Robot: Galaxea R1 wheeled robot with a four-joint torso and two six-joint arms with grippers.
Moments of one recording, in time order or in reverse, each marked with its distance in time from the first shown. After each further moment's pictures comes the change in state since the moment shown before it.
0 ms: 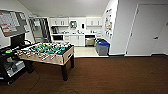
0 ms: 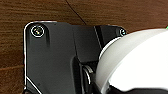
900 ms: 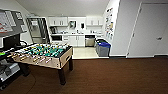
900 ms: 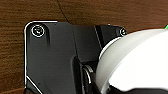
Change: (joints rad) left arm 0.001 -0.003 0.000 0.000 -0.003 0.000; right arm 0.001 0.003 0.000 0.000 0.002 0.000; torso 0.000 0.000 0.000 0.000
